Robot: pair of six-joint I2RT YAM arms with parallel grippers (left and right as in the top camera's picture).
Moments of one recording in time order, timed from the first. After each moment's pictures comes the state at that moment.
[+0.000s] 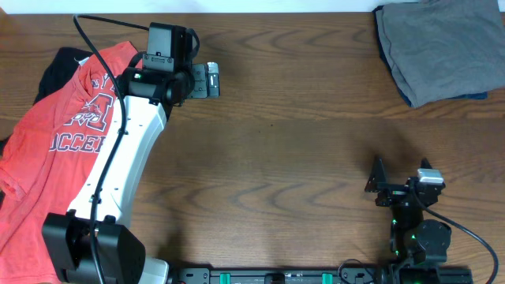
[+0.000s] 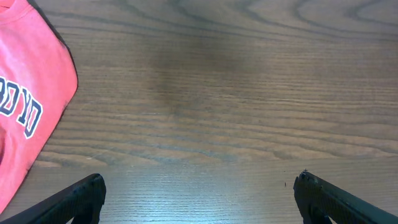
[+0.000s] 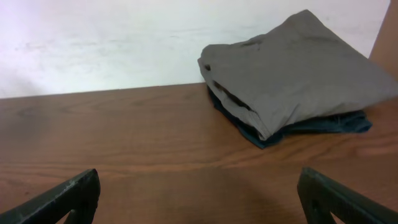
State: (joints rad) left arm -0.18 1.63 1.47 -0.78 0.01 -0.20; right arm -0.01 0.01 0.01 -0.07 0.03 0.09
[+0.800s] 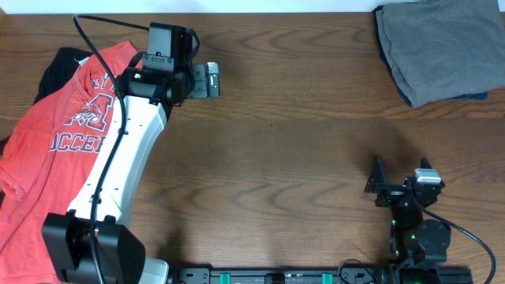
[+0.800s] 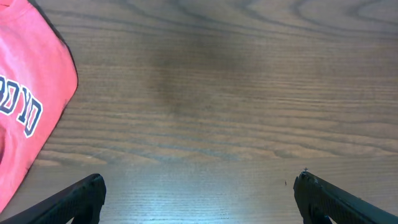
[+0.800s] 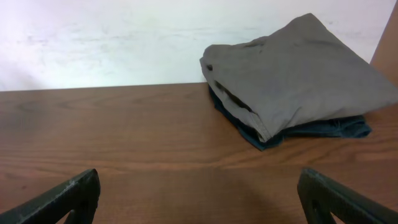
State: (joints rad) left arm -0.18 1.63 1.47 -0.79 0.01 -0.20; right arm -0.01 0.01 0.01 -0.07 0.02 0.06
